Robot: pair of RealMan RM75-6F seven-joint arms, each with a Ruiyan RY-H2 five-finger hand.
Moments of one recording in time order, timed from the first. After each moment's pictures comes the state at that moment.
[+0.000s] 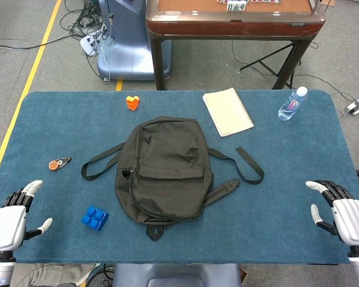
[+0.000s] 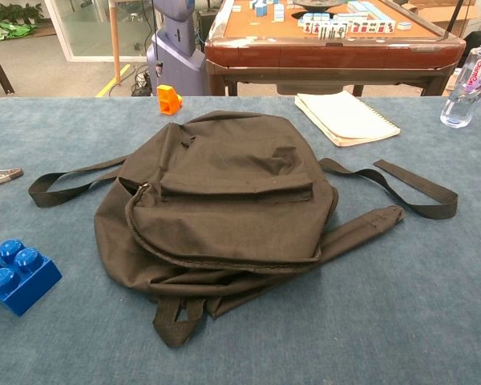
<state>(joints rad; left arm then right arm) -0.07 -1.10 -0.04 -1.90 1.47 1.51 0.25 0.05 -1.03 0.02 -1.70 -1.58 1.50 0.18</state>
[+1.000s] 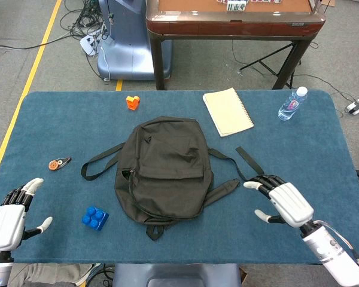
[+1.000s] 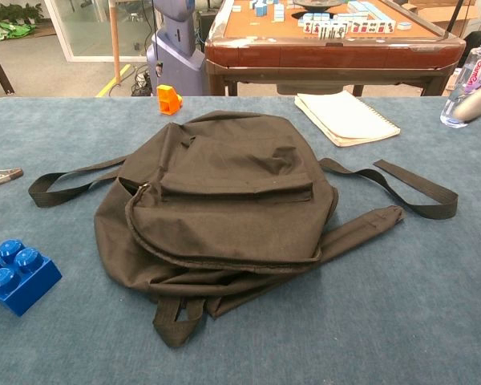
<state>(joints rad) -0.07 -1.07 -0.04 -1.92 1.52 1.53 0.22 0.33 -1.02 0.04 -1.82 -1.73 1.18 0.13</state>
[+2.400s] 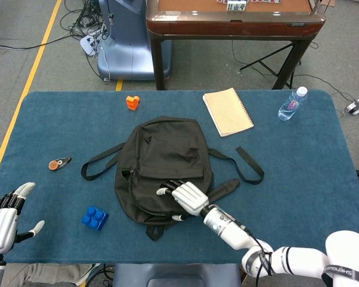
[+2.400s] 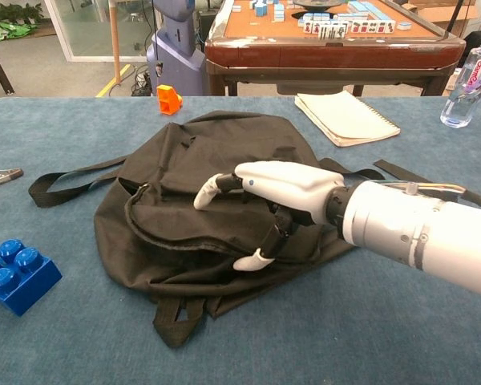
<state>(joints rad) -0.05 -1.06 -0.03 -1.87 1.49 1.52 0.18 0.76 -1.71 0.18 -1.50 -1.33 0.80 -0.18</state>
